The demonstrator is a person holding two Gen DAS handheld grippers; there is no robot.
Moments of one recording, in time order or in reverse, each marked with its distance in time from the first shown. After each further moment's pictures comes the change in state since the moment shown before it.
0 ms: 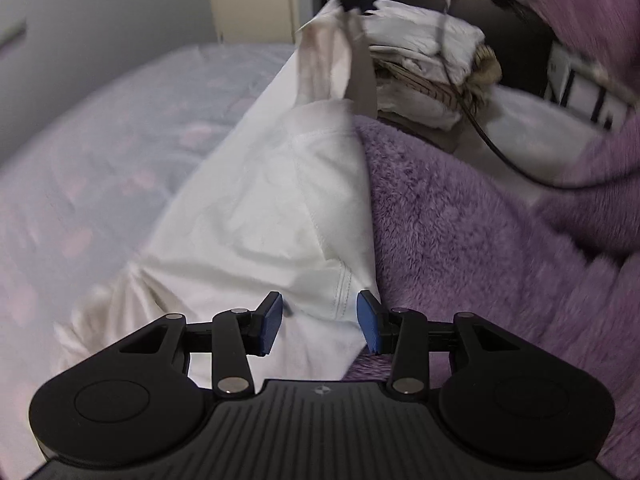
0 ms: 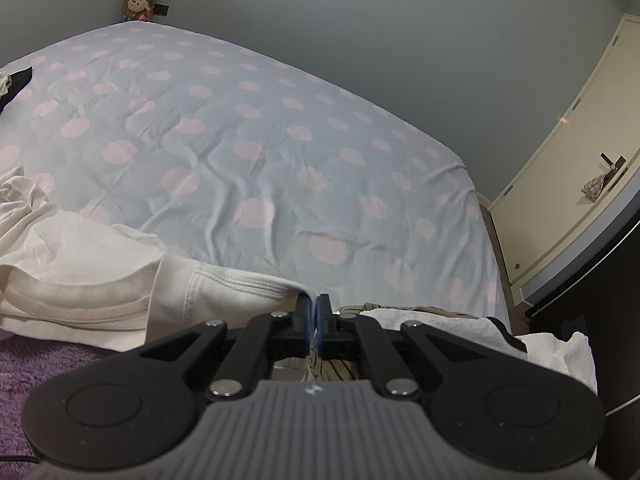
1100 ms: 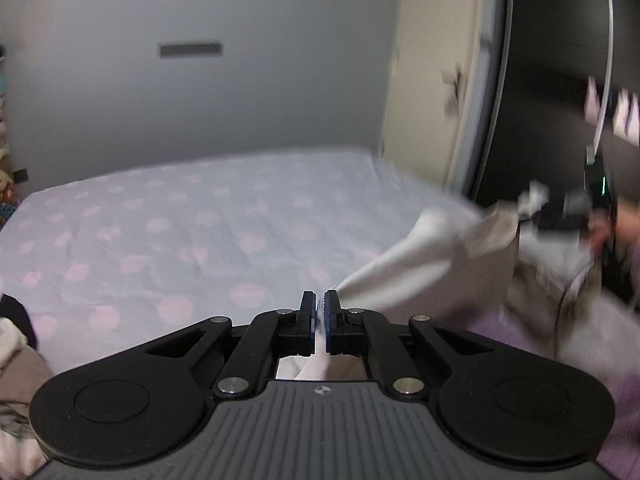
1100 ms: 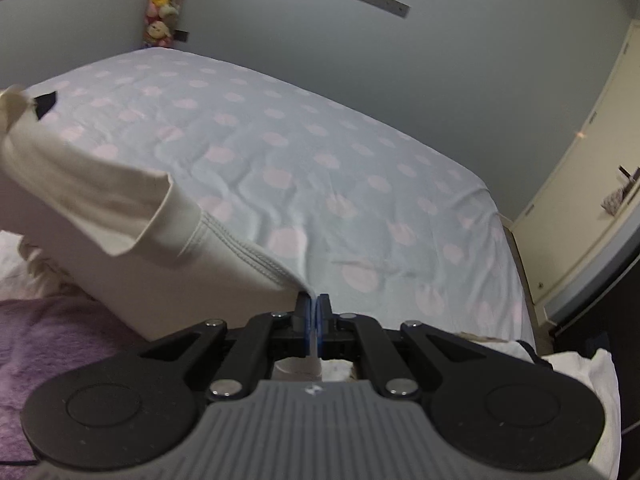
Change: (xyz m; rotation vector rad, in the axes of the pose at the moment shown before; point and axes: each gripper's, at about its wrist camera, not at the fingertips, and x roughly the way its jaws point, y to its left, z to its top) left arm -0.147 0.127 -0.007 -0.478 -0.207 0.254; right arm -0.016 0.018 0.007 -0.005 -0.077 0.082
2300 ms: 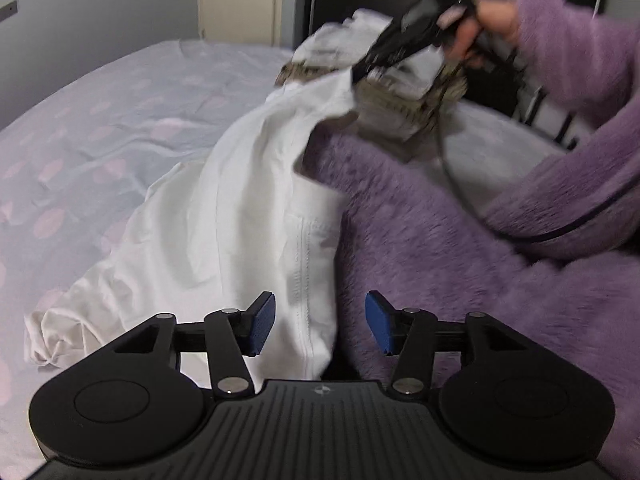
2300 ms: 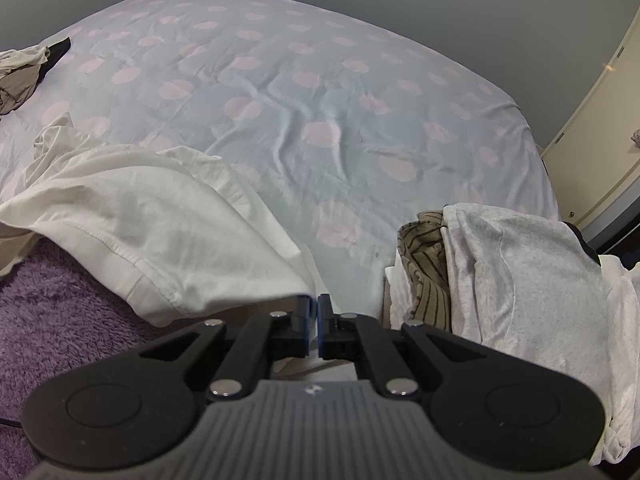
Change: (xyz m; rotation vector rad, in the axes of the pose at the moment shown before) left arm 0.094 -0.125 -0.087 0.346 0.278 -0.366; right arm 0.011 0.015 -0.074 0.058 0.214 0.079
